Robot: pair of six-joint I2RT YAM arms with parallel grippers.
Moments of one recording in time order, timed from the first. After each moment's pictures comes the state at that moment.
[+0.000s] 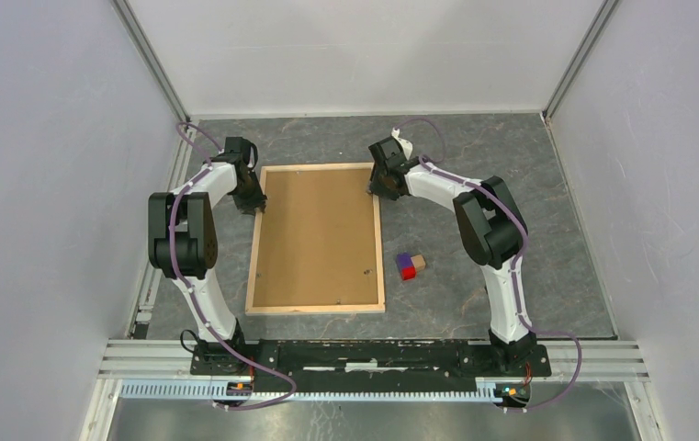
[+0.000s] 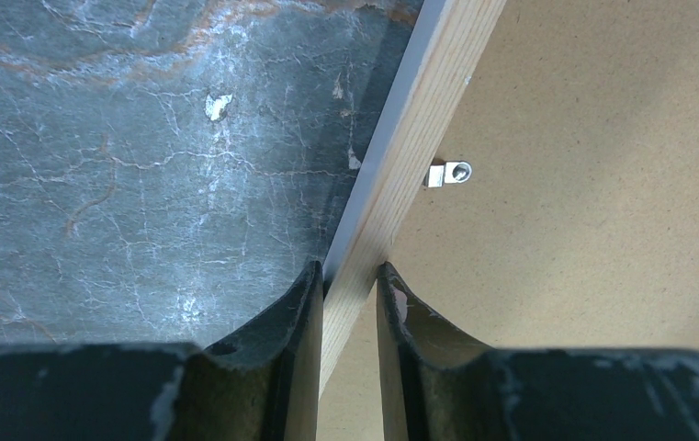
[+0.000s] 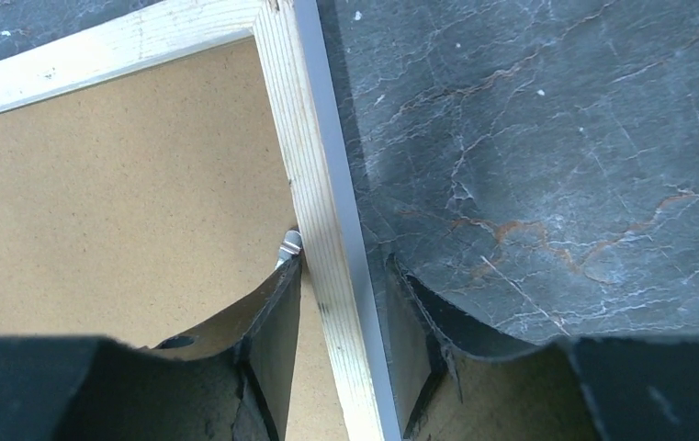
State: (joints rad) left arm -0.01 1.91 1.31 -0.61 -0.05 -0.38; right arm 0.55 2.17 1.59 -0.35 0.20 0.75
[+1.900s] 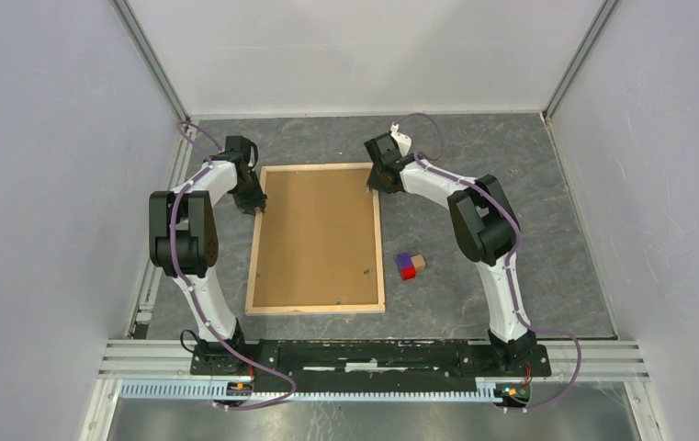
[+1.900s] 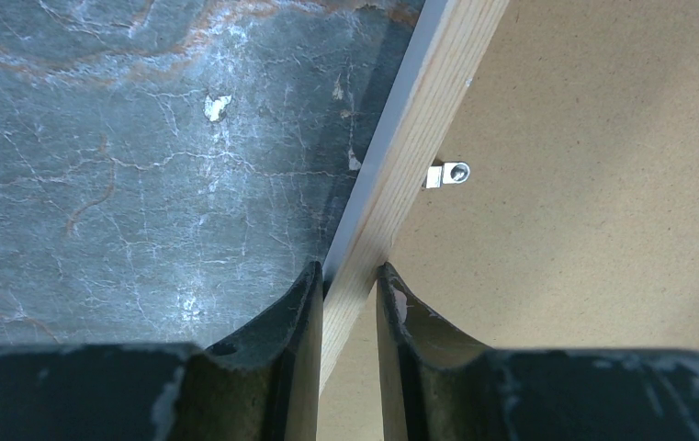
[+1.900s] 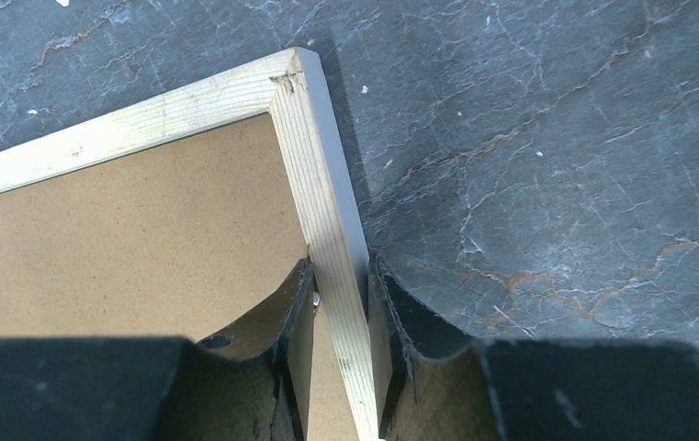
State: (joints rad) left arm -0.01 1.92 1.33 -0.64 -0.05 -0.38; right arm 0.56 2.23 1.67 -0.36 0.26 0.78
